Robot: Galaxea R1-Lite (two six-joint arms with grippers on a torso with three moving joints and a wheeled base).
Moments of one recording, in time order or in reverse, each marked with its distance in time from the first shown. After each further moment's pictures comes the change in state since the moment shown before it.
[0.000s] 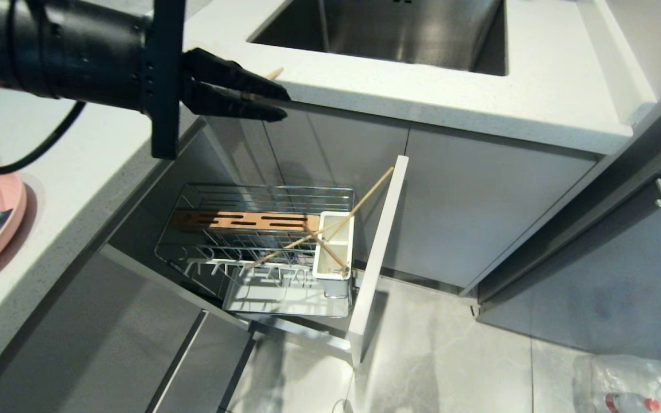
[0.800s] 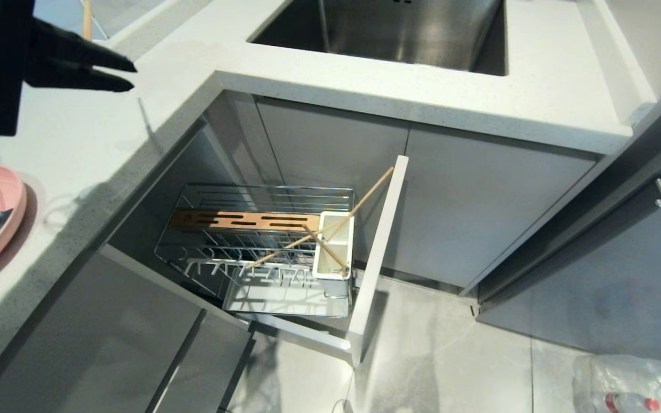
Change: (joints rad) left arm 0.135 -0.155 0.003 0.127 0.522 0.131; right arm 0.000 0.000 0.000 0.000 0.000 0.000
